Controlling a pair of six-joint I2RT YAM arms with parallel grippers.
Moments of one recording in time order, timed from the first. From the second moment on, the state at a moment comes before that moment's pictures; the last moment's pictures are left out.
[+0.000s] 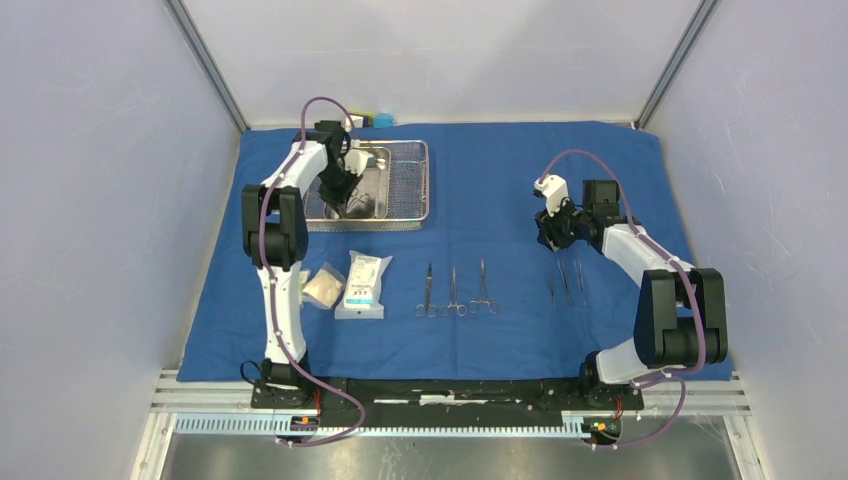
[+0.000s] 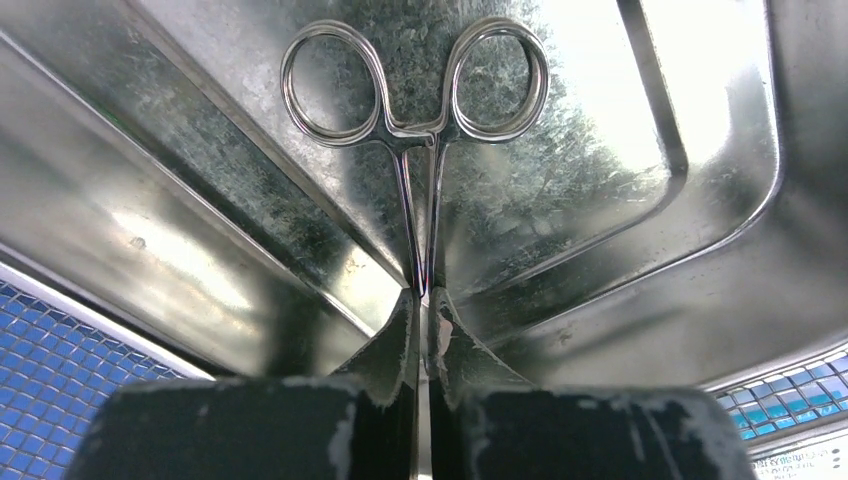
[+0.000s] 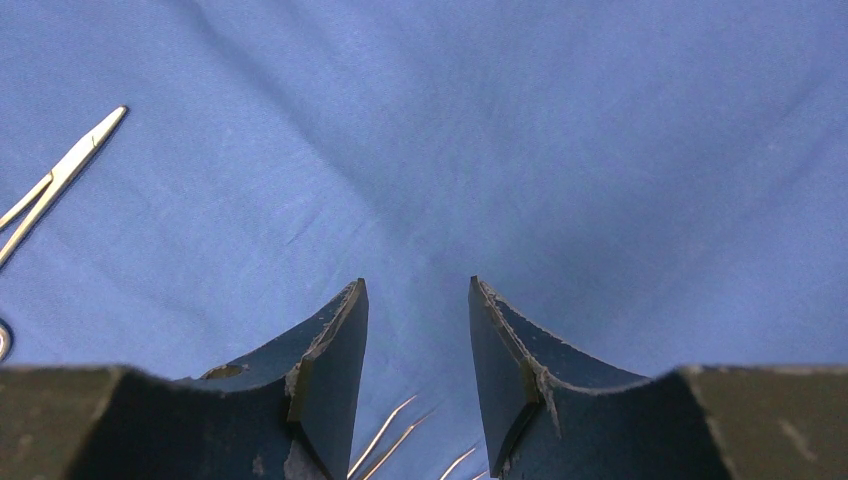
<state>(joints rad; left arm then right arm) -0.11 2.27 1.91 -1.03 0.13 0.47 0.01 1.48 0.84 -0.24 -0.47 -0.59</state>
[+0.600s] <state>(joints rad) -0.11 2.21 1.89 -0.93 0.17 0.47 -0.01 1.48 0.84 -0.24 -0.47 -0.59</state>
